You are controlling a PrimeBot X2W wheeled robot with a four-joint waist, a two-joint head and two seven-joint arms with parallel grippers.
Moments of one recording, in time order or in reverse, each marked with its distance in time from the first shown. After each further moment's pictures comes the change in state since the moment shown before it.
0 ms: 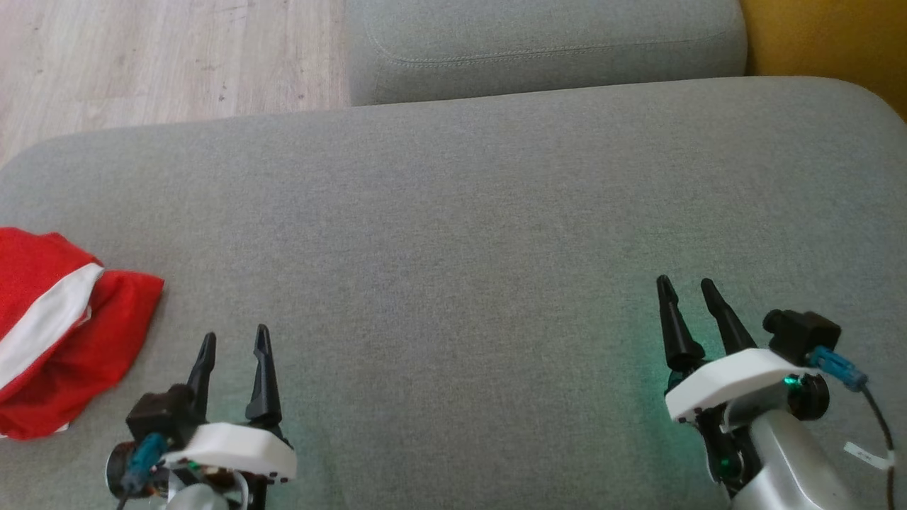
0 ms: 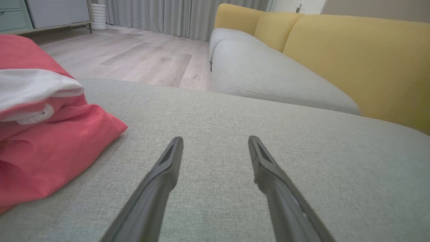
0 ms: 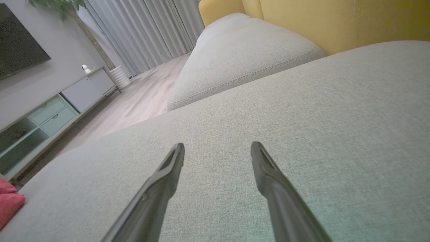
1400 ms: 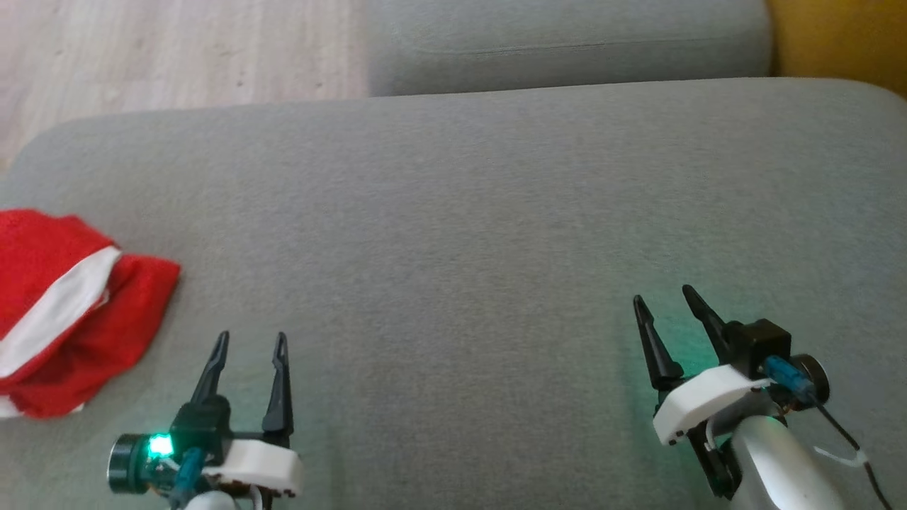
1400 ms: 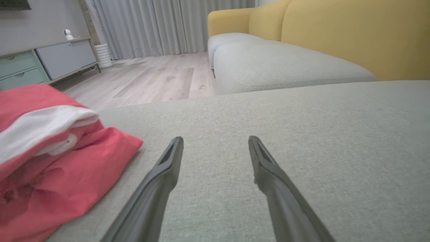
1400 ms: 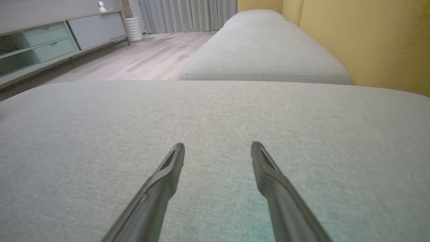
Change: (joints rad) left arm 0.010 -0.039 0.049 0.031 0.333 0.016 -0.080; right arm -0.016 0.002 0.010 0.083 -0.363 0.000 -0.080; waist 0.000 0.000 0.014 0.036
